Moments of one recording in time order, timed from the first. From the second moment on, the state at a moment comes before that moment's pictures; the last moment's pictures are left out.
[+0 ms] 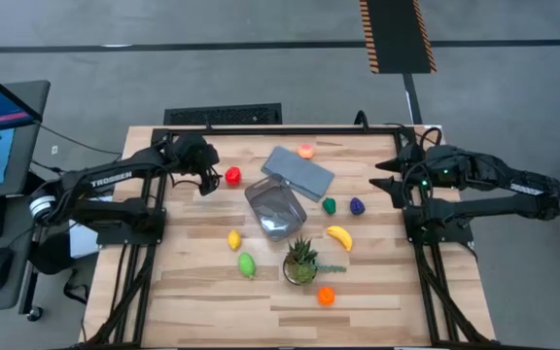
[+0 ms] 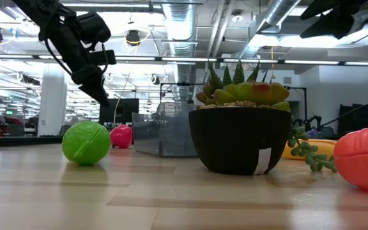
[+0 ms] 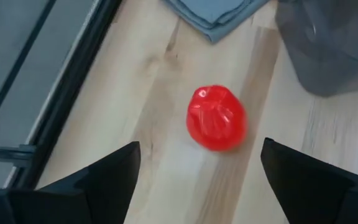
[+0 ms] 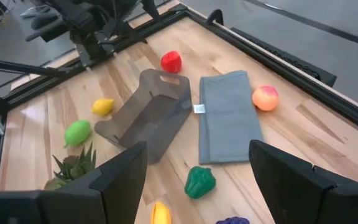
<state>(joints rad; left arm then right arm) 0.63 1.09 0.66 -0.44 0.02 0.34 -0.11 0.59 0.88 -0.83 0.17 0.36</state>
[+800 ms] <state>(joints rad) 0.68 1.49 0.85 -0.42 0.14 0.37 -0.11 0.59 0.88 -0.83 0.19 0.38</state>
